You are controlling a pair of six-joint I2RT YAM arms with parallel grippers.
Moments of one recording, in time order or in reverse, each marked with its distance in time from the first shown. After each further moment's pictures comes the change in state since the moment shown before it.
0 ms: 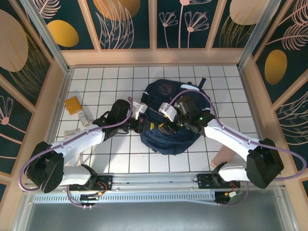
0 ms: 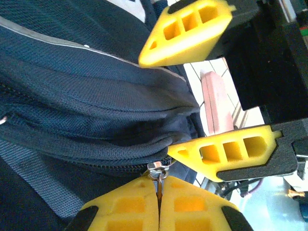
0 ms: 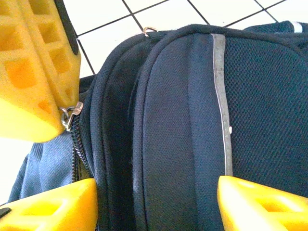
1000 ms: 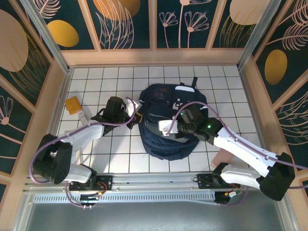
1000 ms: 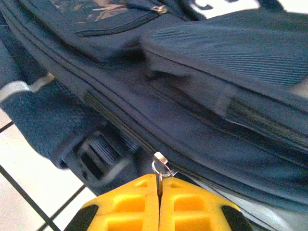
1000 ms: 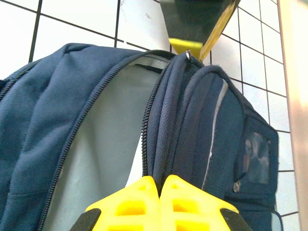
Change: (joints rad) left arm 0.177 0.132 -0.018 0.065 -0.206 0.597; right arm 0.126 -0.201 0.023 -0.201 0.202 -0.679
